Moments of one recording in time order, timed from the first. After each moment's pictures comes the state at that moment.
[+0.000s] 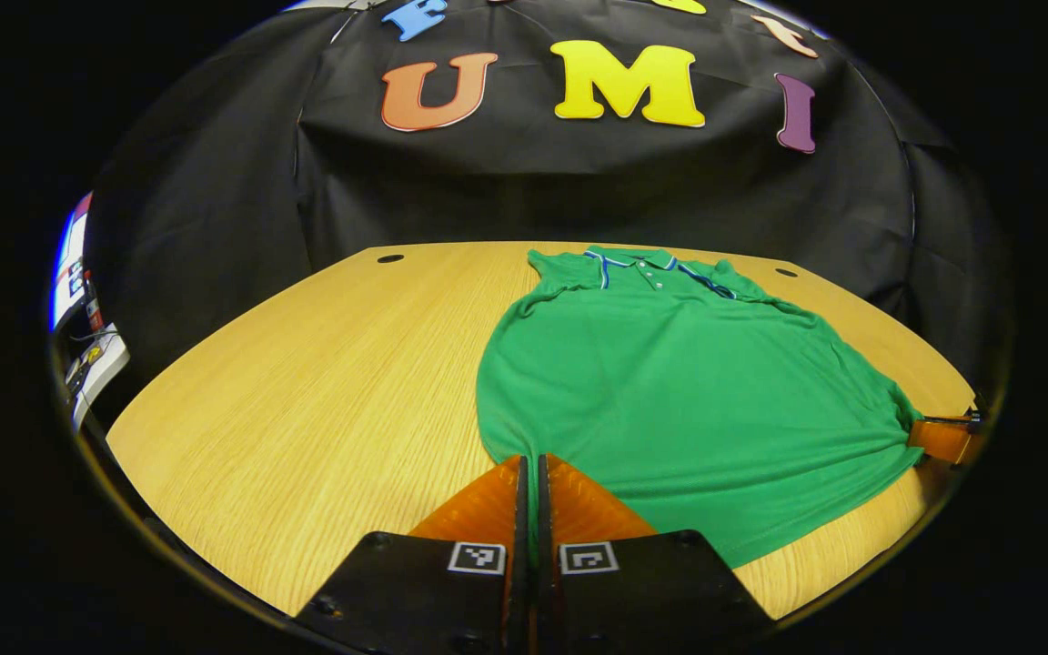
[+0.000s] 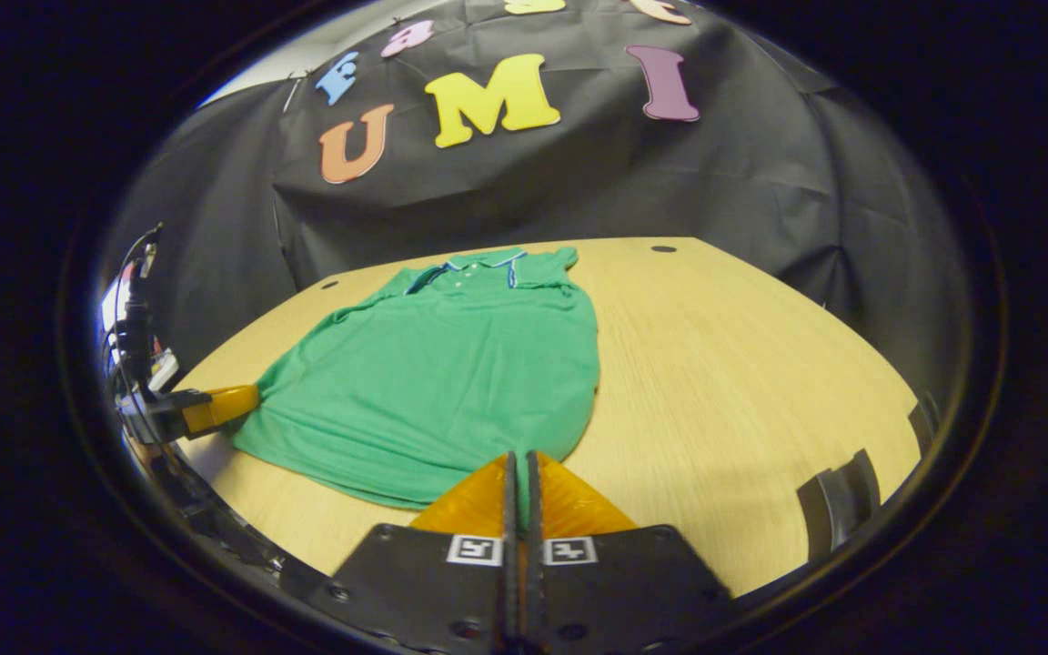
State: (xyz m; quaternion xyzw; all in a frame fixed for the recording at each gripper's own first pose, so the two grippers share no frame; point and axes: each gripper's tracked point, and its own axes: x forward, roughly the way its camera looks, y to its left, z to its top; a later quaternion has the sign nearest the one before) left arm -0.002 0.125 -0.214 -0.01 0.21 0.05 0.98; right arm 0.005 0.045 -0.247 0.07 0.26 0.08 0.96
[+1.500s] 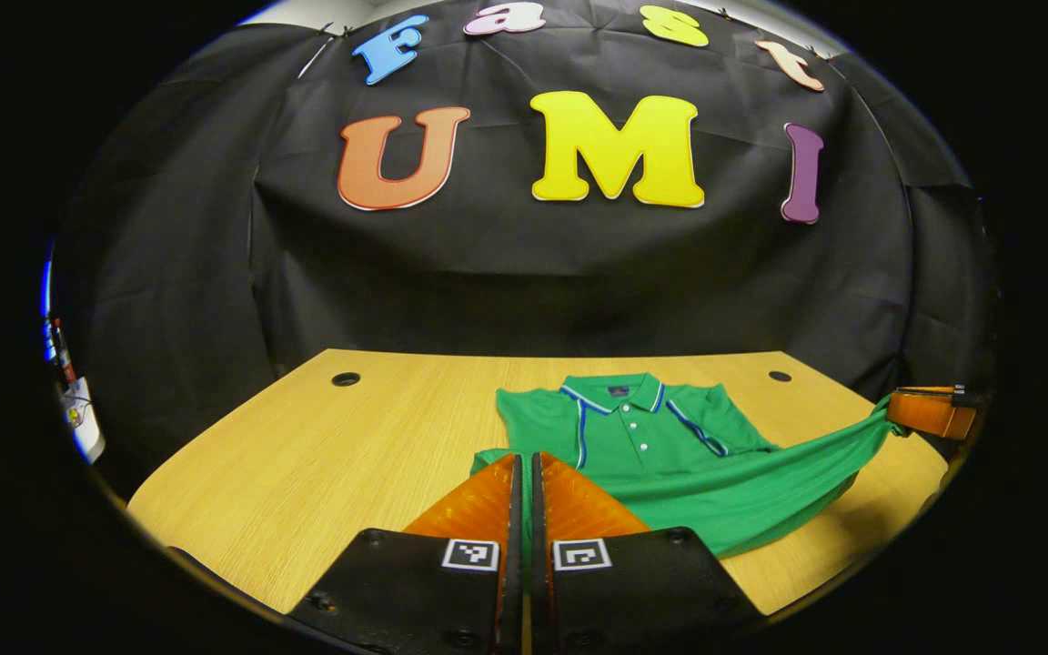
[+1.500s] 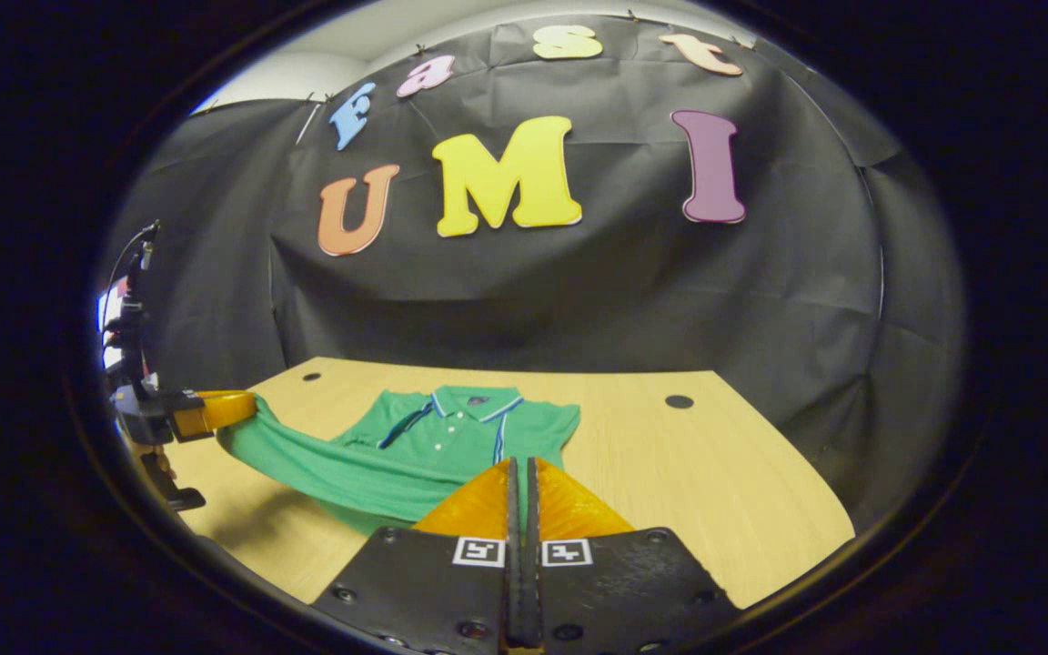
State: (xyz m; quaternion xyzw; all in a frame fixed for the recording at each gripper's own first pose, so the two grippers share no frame) left arm 0.159 0.127 -0.066 -0.01 0.10 0.02 0.99; right arm 0.188 0.035 -0.078 0.04 0.12 0.08 0.99
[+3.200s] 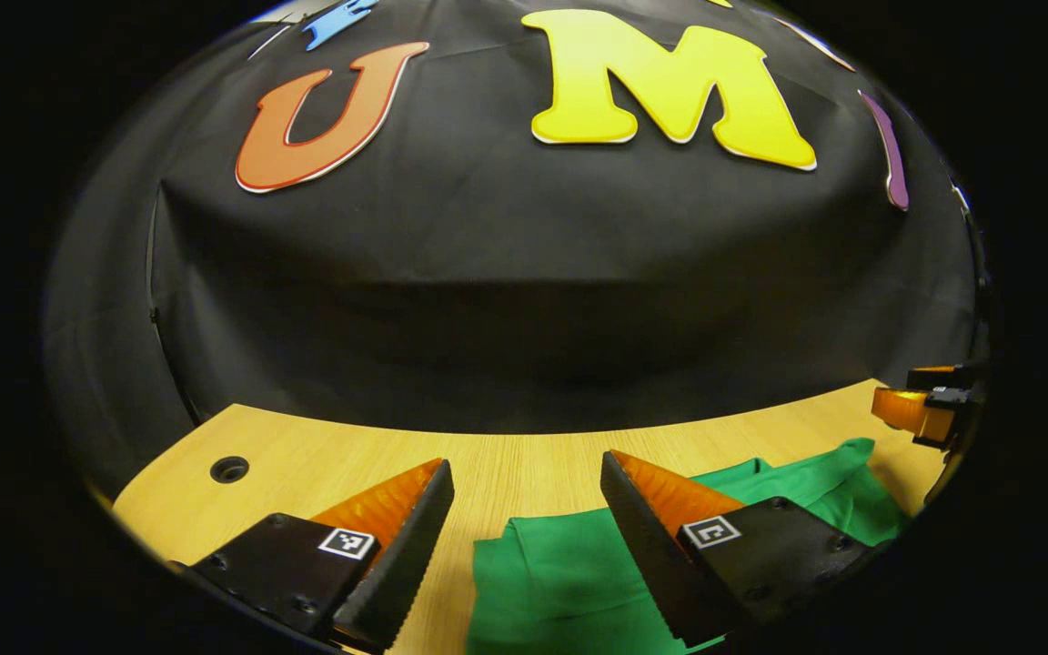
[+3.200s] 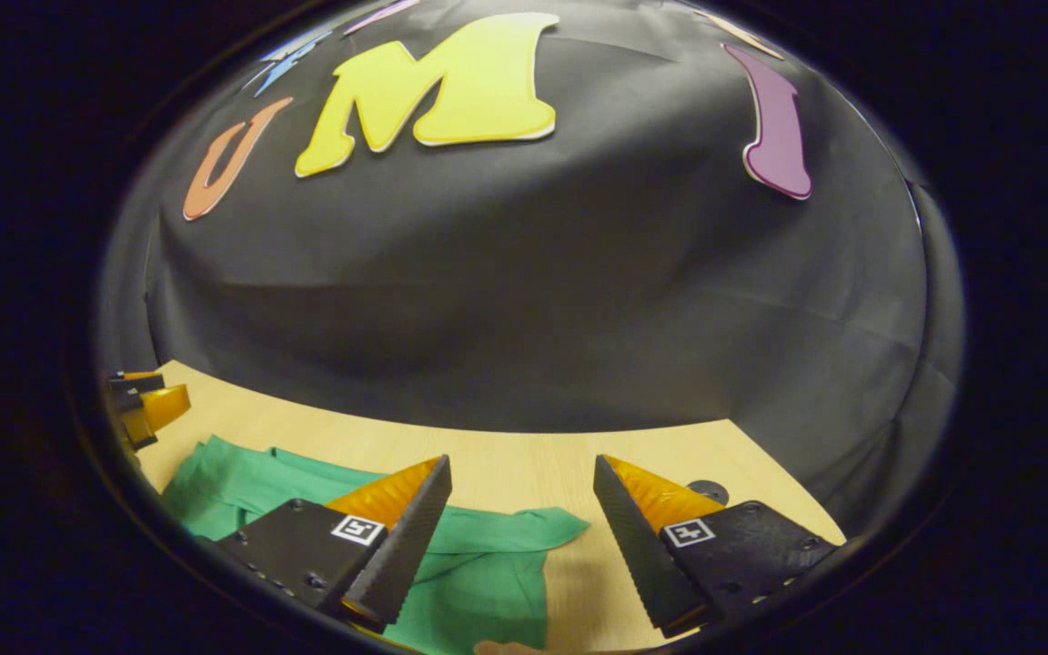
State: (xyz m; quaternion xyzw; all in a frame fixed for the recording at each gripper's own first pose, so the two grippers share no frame) left arm 0.436 0.159 -0.097 -0.02 0.11 0.04 0.99; right arm 0.490 0.024 -0.110 0.01 0.16 -0.03 0.99
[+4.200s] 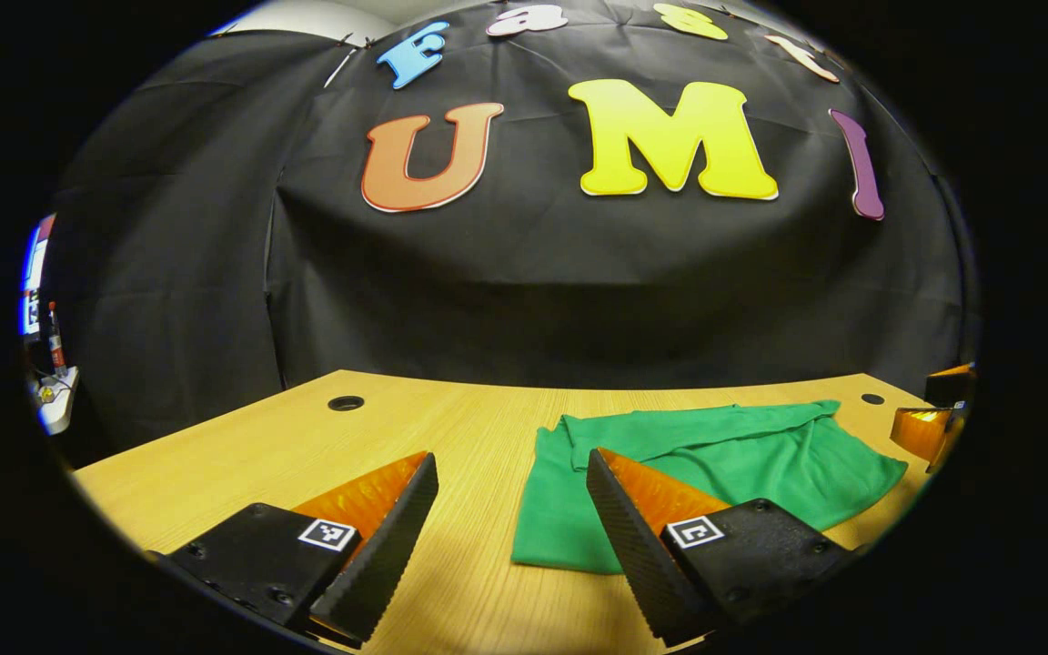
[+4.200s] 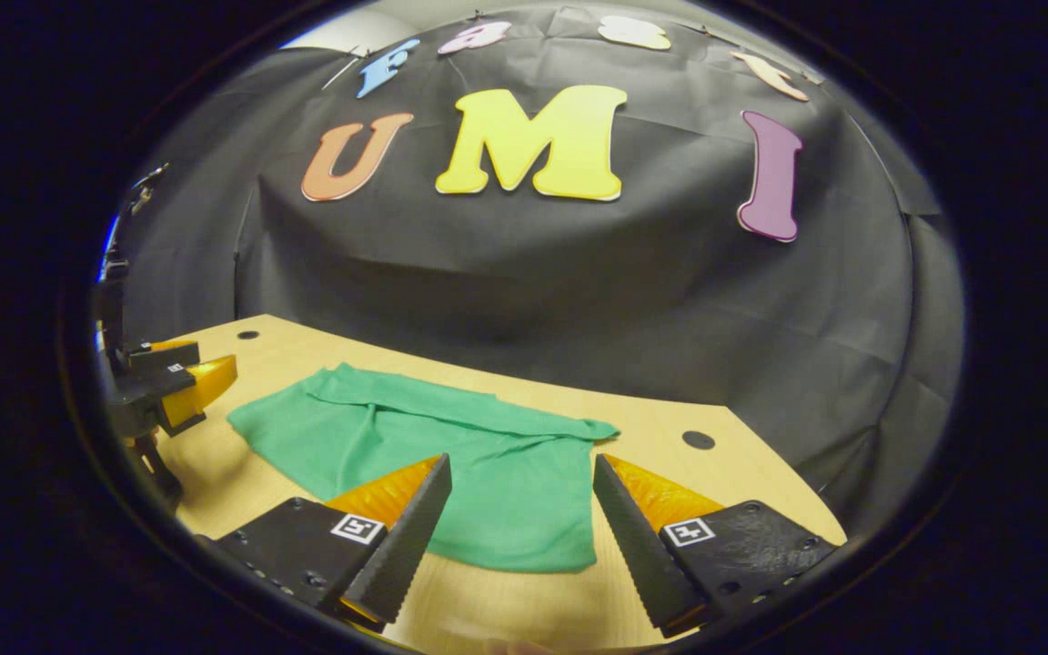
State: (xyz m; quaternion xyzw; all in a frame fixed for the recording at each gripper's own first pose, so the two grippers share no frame) left arm 0.244 0.168 -0.126 0.00 0.04 0.13 0.99; right arm 0.285 0.066 -0.133 -0.05 0.11 0.05 0.99
